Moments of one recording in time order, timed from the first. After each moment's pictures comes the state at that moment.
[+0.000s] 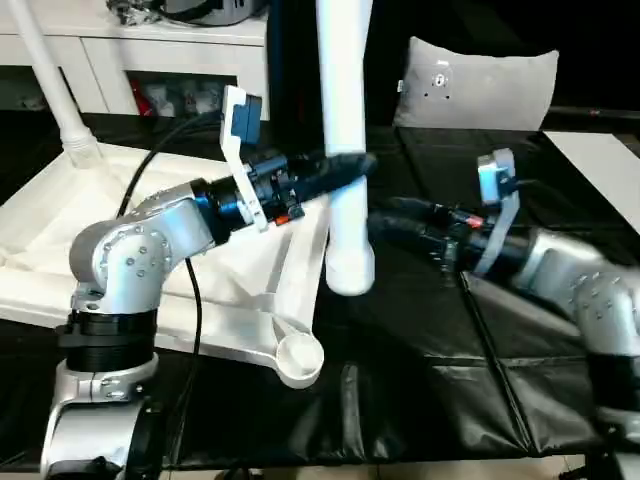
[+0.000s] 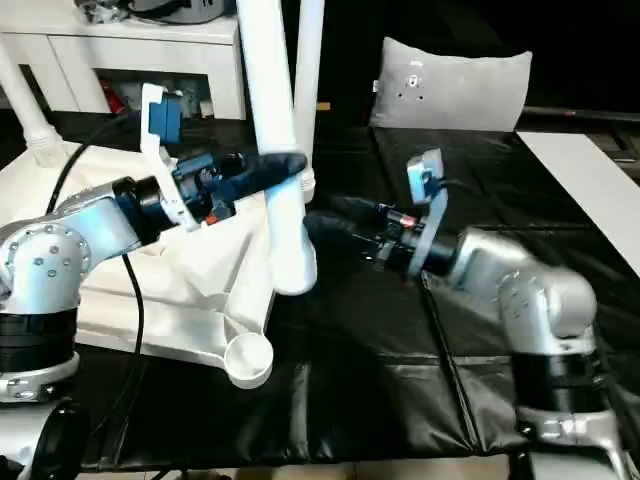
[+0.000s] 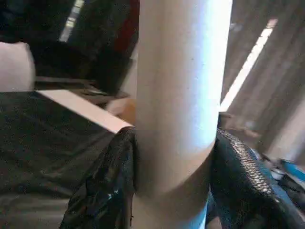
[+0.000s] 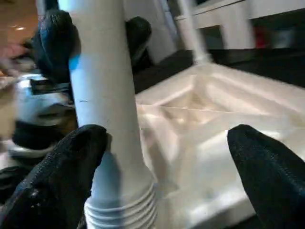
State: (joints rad) left arm -0.70 0.30 0.13 -0.04 -0.90 0.98 -0.78; right arm -0.51 -0.45 -0.09 -0.01 0.83 0.91 0.92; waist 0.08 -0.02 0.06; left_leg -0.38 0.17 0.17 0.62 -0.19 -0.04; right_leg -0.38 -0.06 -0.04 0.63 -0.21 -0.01
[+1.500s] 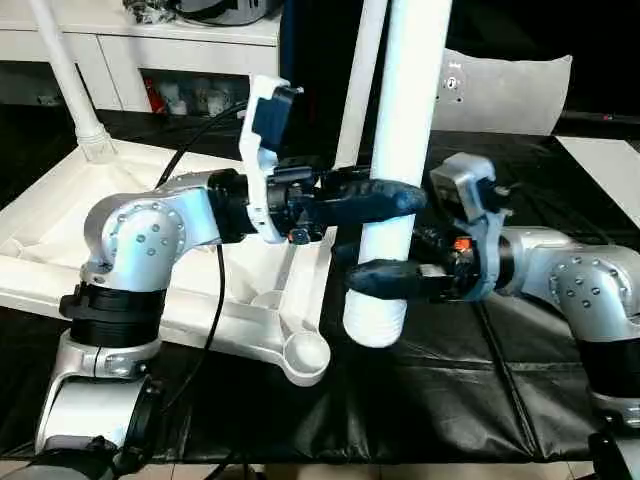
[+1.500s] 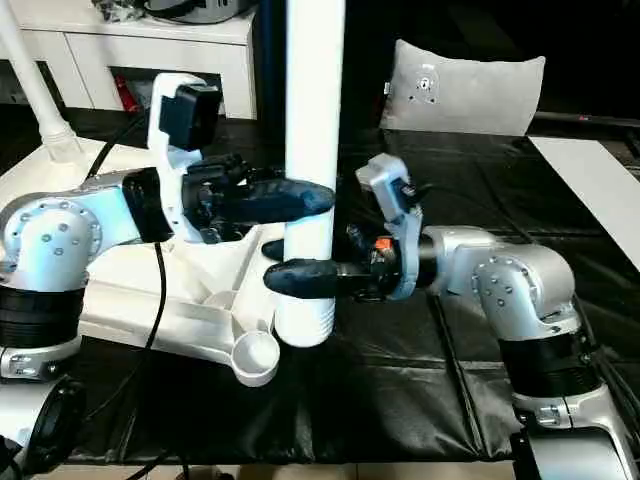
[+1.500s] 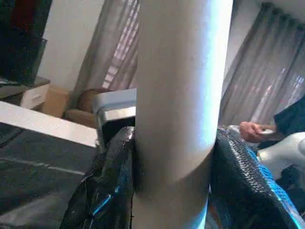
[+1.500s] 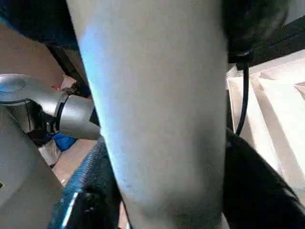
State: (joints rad) left arm -0.78 0.32 0.00 -0.02 -0.94 1.00 -1.02; right arm -0.59 -0.49 0.08 -0.07 0.89 0.97 1.22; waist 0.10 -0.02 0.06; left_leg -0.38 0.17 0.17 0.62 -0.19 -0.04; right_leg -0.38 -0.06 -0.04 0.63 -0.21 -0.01
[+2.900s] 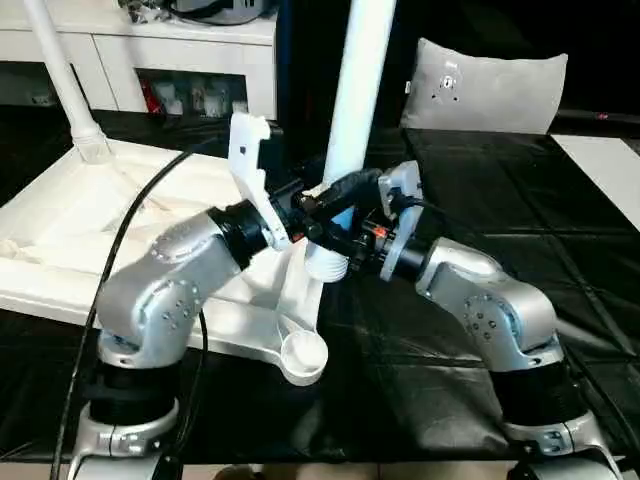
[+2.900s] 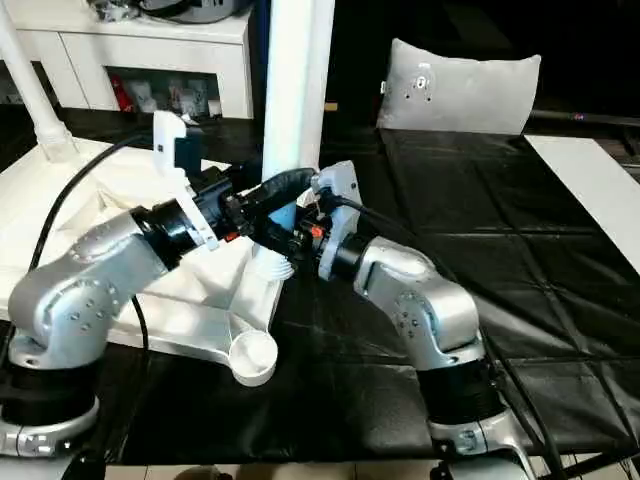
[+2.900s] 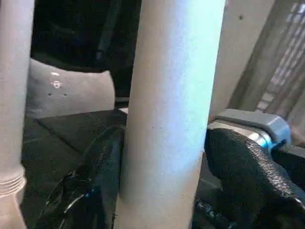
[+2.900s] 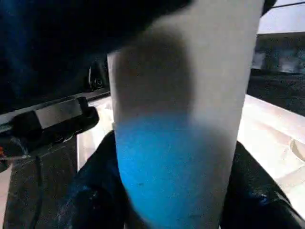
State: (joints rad) left arm -0.52 0.17 -0.01 -0.28 -0.59 0.74 -0.47; right arm -0.50 -0.15 0.12 -0.02 0.50 0.62 0.62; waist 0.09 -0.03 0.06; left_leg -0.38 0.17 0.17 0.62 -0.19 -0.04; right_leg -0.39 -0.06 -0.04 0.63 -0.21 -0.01
